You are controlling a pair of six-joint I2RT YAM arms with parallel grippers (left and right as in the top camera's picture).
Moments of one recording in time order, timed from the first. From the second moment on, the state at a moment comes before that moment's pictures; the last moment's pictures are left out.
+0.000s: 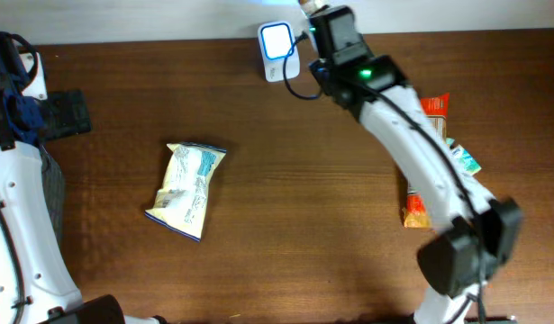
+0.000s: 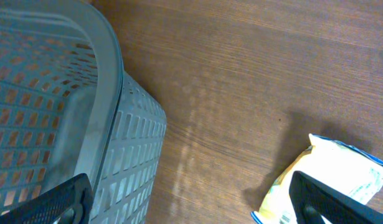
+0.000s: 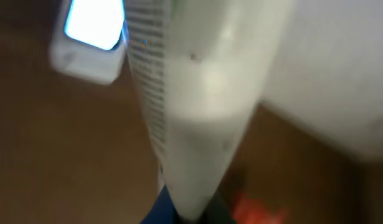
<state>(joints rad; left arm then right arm) 0.30 1.61 1.89 -1.25 -0.18 0.08 0.40 1.90 1.92 -0.86 0.39 -0.18</state>
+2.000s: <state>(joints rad) 0.30 1.61 1.89 -1.24 -0.18 0.08 0.60 2.49 2.38 -0.90 -0.55 -0.12</state>
